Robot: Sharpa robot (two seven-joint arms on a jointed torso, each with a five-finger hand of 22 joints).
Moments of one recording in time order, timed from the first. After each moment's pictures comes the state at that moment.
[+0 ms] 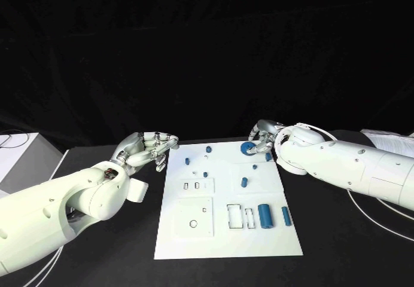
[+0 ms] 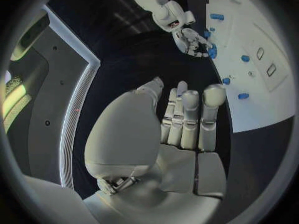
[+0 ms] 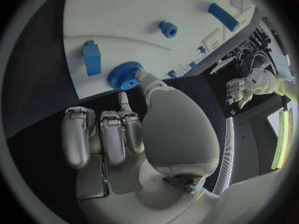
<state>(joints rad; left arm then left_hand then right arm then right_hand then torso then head) 1.03 -0.93 0.22 1.60 -0.31 -0.28 0.30 1.45 -0.16 0.31 0.29 0.05 0.89 0.16 0.30 0.36 1.14 0.10 0.19 0.18 1.21 0.03 1.11 0.88 0.15 1.18 0.12 1.17 0.80 1.38 -0.59 -0.14 1.09 -1.29 -0.27 -0.29 1.36 -0.20 0.25 0.15 0.21 0.84 0.17 0.20 0.36 1.47 0.09 1.55 1.31 1.47 0.01 1.56 1.31 0.05 1.47 0.11 1.45 1.31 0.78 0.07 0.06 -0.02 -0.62</state>
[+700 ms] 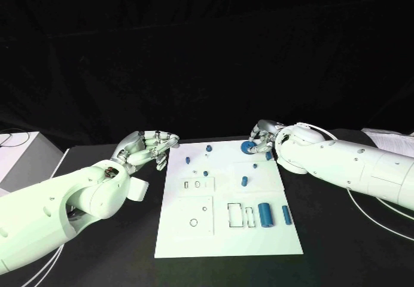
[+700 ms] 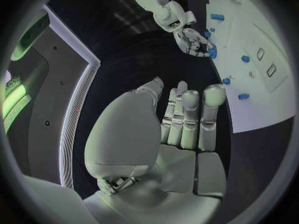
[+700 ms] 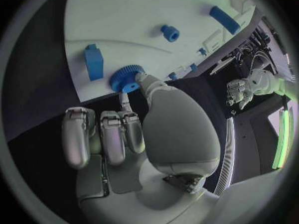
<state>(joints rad) 1.03 -0.93 0.22 1.60 -0.31 -0.28 0.30 1.45 -0.16 0.31 0.29 0.05 0.89 0.16 0.30 0.36 1.14 0.10 0.19 0.18 1.21 0.03 1.11 0.88 0.15 1.18 0.13 1.17 0.80 1.37 -0.58 -0.14 1.08 -1.29 -0.26 -0.28 1.36 -0.19 0.33 0.18 0.30 0.88 0.16 0.20 0.35 1.47 0.09 1.55 1.31 1.47 0.01 1.56 1.31 0.05 1.47 0.11 1.45 1.31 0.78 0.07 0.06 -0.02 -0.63</state>
